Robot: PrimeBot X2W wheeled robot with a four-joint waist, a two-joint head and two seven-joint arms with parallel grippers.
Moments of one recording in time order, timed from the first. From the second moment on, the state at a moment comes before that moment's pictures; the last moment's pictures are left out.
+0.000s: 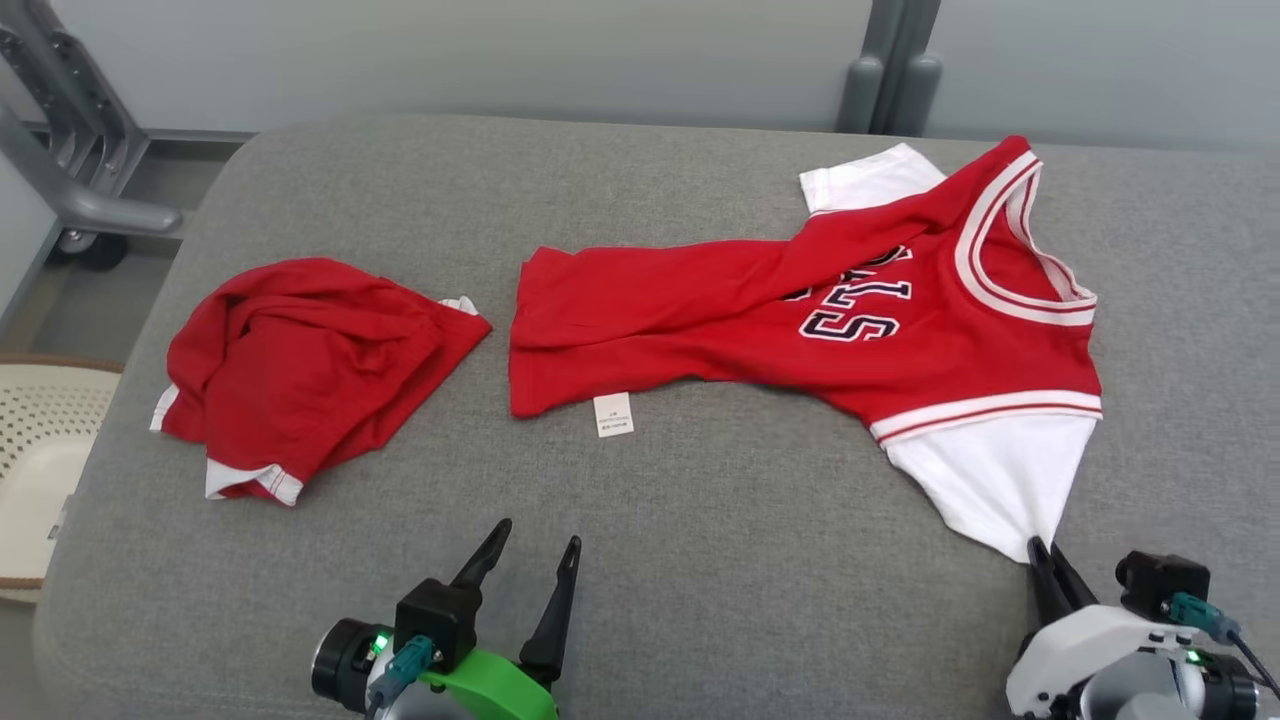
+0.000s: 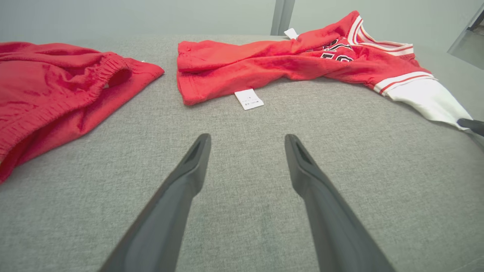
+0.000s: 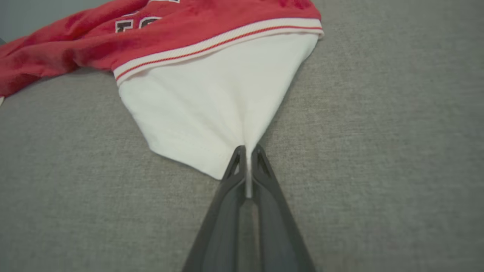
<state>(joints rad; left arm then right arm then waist) -0.12 0.05 -0.37 0.46 -0.20 -0.13 -0.26 -0.19 -0.12 -0.03 0.73 0.30 0.13 -0.27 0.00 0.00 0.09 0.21</state>
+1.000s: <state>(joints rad) -0.26 0.05 -0.17 0.70 -0.31 -0.06 -0.26 -0.14 -0.19 -0.07 0.49 0.28 0.13 -0.26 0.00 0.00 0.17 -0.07</state>
